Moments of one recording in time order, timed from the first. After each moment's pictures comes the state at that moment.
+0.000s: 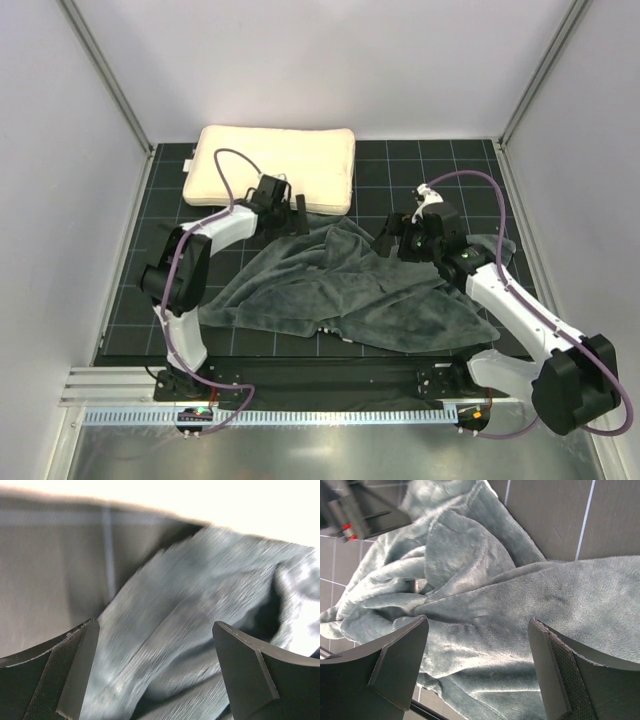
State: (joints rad) left arm -0.43 1.86 1.20 -0.28 0.03 -0.52; right arm 0.39 1.12 0.77 -0.30 -0.13 0.50
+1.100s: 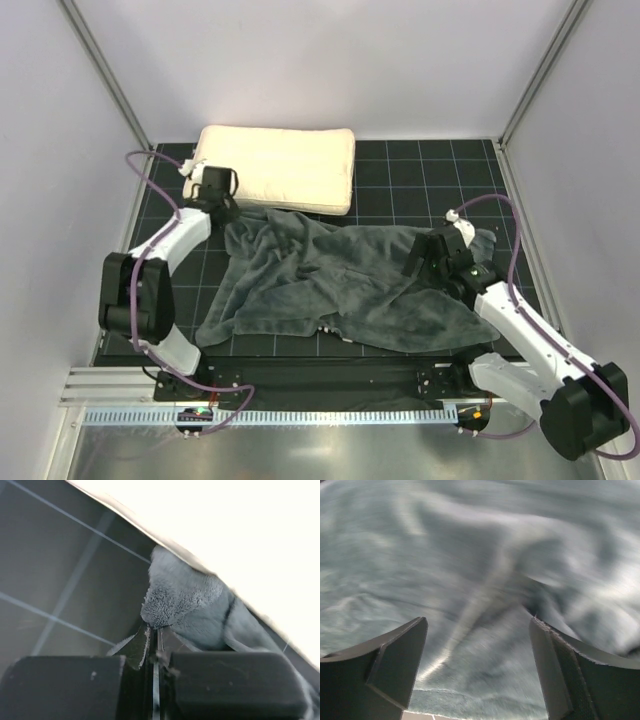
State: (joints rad) left arm -0.21 1.64 1.12 -0.31 -0.28 -0.64; right arm 0.39 0.98 0.68 -0.59 0.23 0.66
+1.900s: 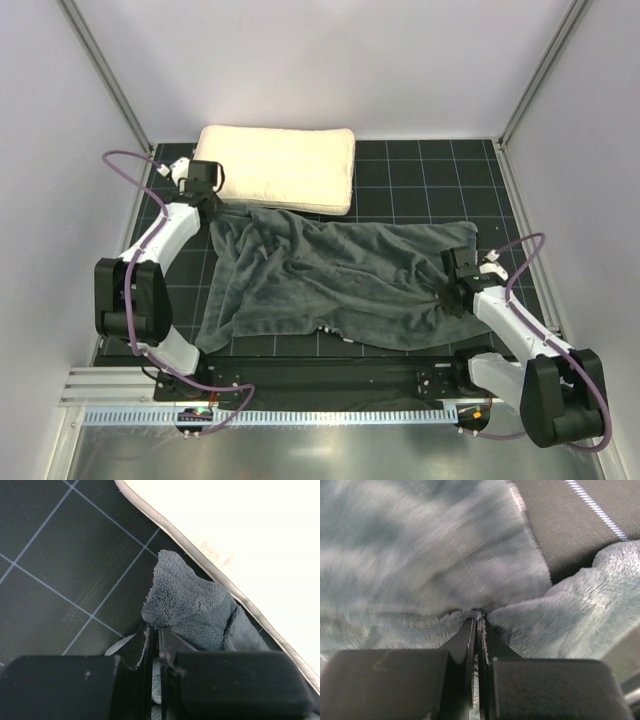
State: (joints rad) left arm -0.11 1.60 1.18 -0.45 -0.38 -0.71; right arm 0.21 1.04 0.47 -0.67 0.36 1.07
